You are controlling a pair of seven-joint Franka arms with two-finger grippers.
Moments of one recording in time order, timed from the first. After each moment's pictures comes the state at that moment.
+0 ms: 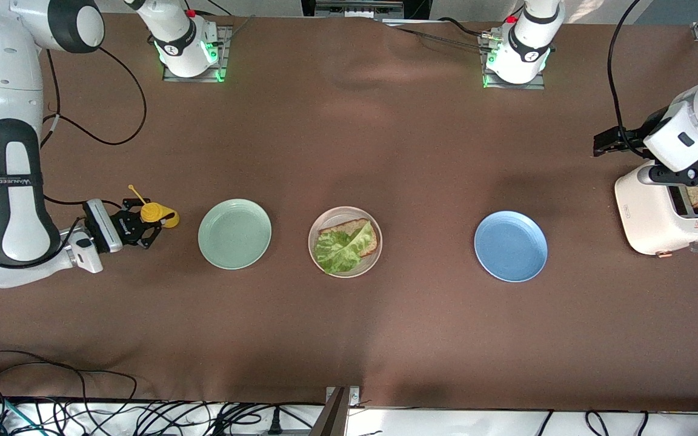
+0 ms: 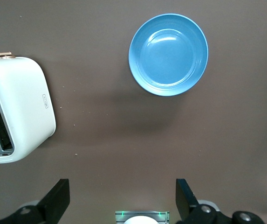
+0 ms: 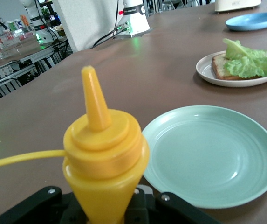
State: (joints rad) left arm 0.30 0.04 -0.31 -1.70 0.04 1.51 0.01; right arm -0.14 0.91 -0.06 -1.29 0.70 1.31 -2.33
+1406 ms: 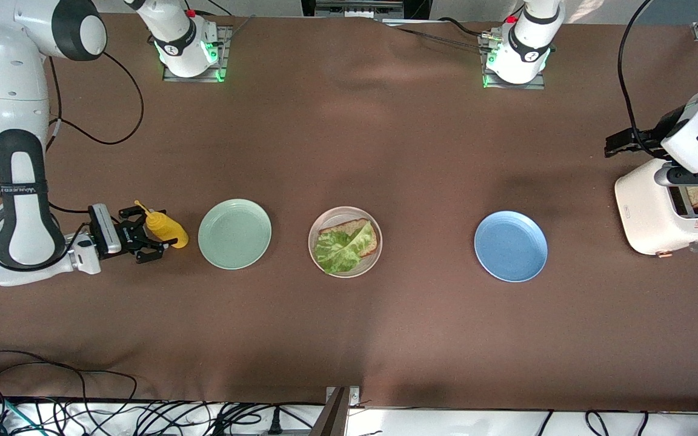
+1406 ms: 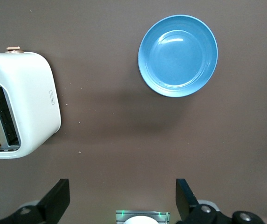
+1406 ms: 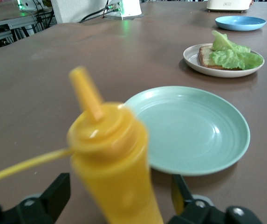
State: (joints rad) left arm 0.33 0.04 -0.31 -1.70 0.04 1.51 0.01; right arm -0.15 0.95 -0.11 -1.29 0.74 1.43 -2.51
